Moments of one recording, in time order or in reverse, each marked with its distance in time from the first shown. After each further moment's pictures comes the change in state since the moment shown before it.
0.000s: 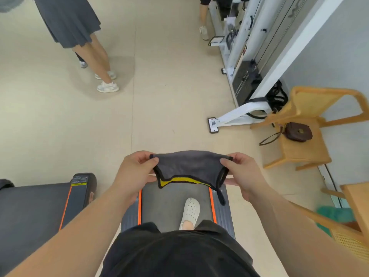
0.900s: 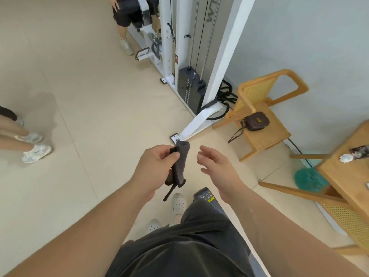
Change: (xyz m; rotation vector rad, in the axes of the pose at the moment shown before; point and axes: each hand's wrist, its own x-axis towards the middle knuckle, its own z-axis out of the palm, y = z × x) left_hand 0.246 0.207 0.166 0.329 -0.572 0.163; right_hand 0.199 -0.143 0.014 0.185 0.232 -0.042
